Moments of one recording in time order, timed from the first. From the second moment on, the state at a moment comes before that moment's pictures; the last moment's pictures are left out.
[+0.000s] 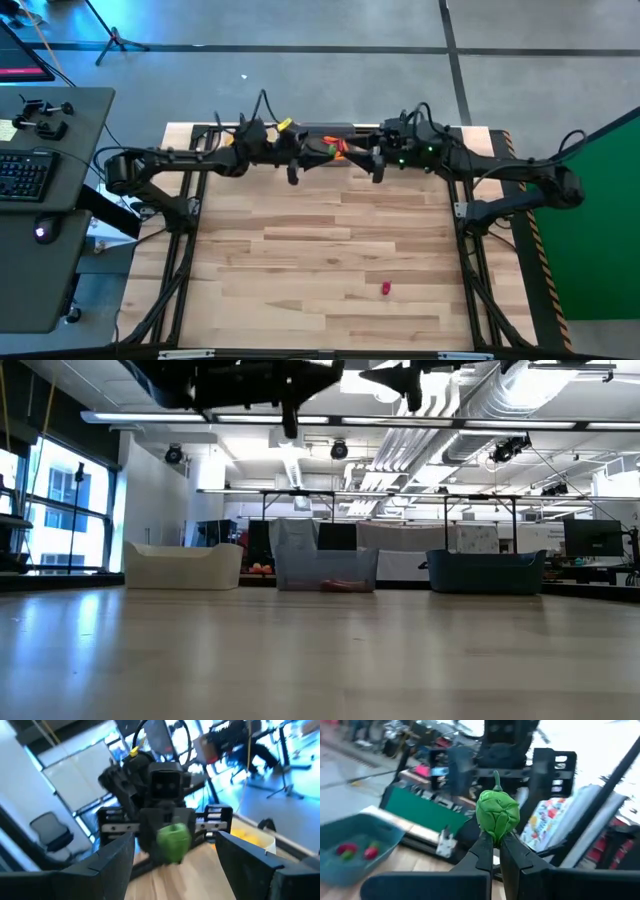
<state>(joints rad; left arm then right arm) 0.34 1.49 0.91 0.68 0.40 -0.48 -0.26 1.20 0.97 0.21 -0.12 0.43</state>
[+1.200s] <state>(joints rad) 0.36 1.53 1.04 0.60 0.54 -0.44 -0.21 1.29 0.97 0.45 -0.02 0.42</state>
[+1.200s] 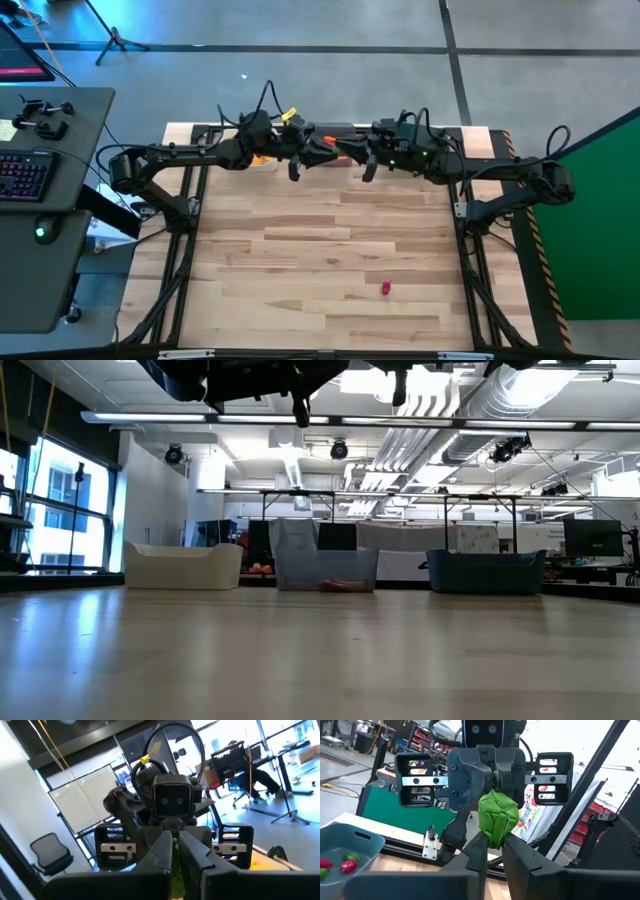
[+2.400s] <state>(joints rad) 0.49 1.53 1.04 0.33 0.53 -0.18 -0.97 1.42 0.97 -0.60 0.25 0.43</state>
